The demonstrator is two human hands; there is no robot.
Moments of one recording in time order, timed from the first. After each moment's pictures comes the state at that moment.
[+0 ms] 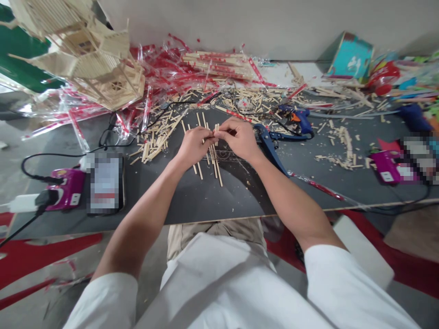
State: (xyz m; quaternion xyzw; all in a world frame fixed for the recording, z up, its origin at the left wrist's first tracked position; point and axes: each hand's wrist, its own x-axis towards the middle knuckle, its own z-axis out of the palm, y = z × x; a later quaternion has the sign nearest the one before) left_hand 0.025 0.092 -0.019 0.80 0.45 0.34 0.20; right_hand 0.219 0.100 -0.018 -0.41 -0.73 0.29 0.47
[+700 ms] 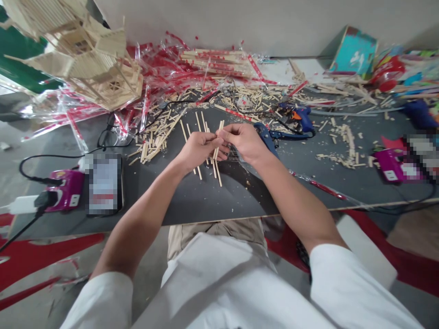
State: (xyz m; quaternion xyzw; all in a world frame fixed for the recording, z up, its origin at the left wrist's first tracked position) left_hand 0.045 0.067 0.004 0.55 0.41 0.34 0.64; right_hand 0.217 0.083 0.002 -0.45 -0.53 0.56 0.45
